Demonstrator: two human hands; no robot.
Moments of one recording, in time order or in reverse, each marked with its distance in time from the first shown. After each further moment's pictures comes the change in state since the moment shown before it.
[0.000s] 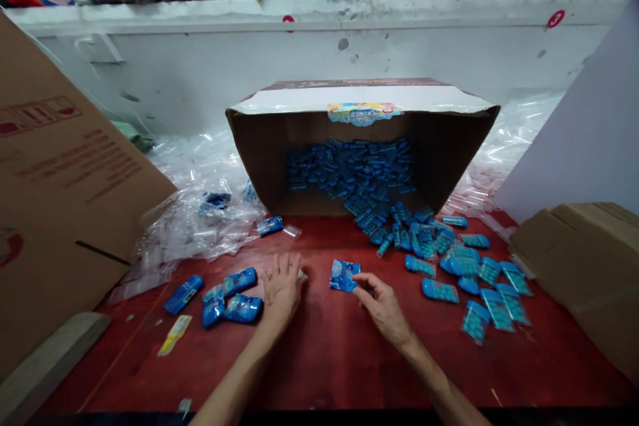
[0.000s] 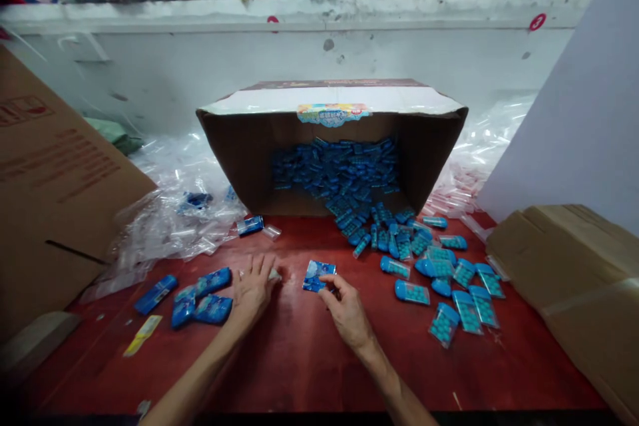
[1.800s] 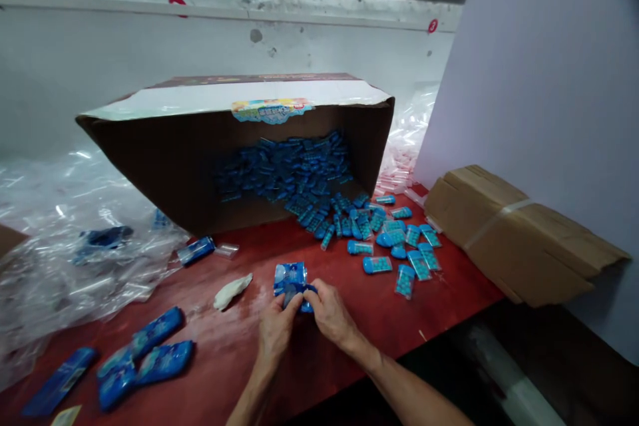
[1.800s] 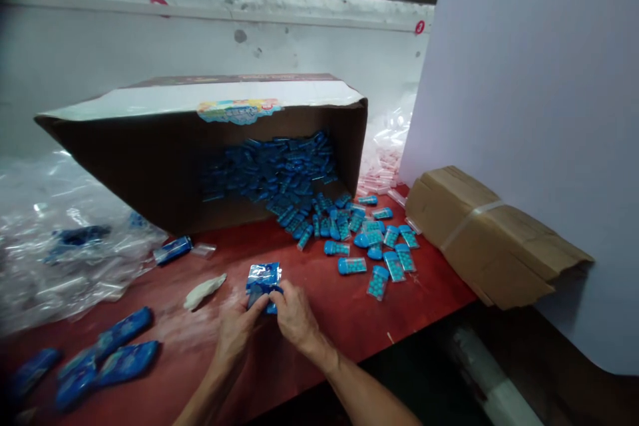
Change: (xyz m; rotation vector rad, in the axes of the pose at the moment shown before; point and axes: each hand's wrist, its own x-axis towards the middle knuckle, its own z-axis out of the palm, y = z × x) left_hand -0.015 0.103 -0.009 -1.249 -0.413 -0.556; right_hand -0.013 0.004 -0.001 -0.339 0.170 -0.028
